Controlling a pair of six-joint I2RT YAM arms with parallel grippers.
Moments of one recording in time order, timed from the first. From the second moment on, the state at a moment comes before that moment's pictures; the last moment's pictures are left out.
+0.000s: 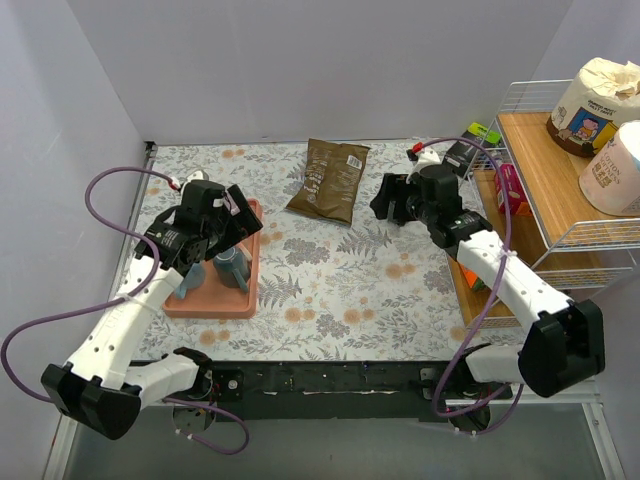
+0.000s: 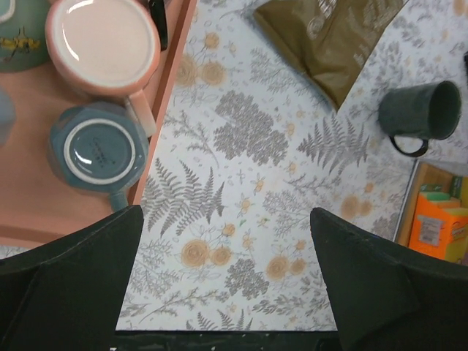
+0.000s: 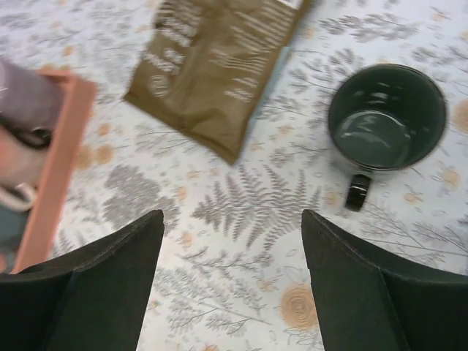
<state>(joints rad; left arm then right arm) -0.41 1.09 1.22 -0.85 -0.20 -0.82 0.41 1.33 1.02 -0.19 0.00 0.34</state>
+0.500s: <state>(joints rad) -0.41 1.14 1.03 -0.99 -0.18 -0.94 0.45 1.16 1.02 -0.23 -0.23 0.37</state>
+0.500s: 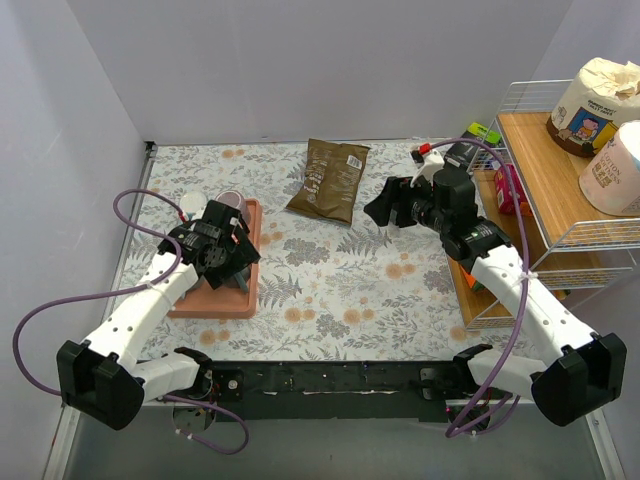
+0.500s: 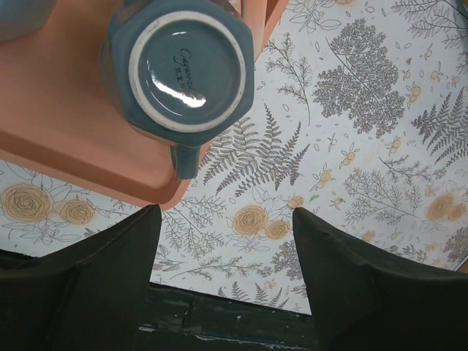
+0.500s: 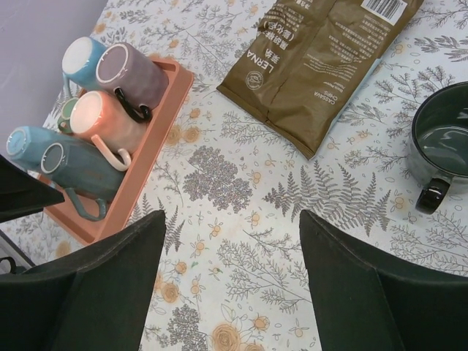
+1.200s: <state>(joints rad) -0.42 1.15 0.88 -0.80 -0.29 -0.99 0.45 1.13 1.02 -0.30 -0.22 0.42</state>
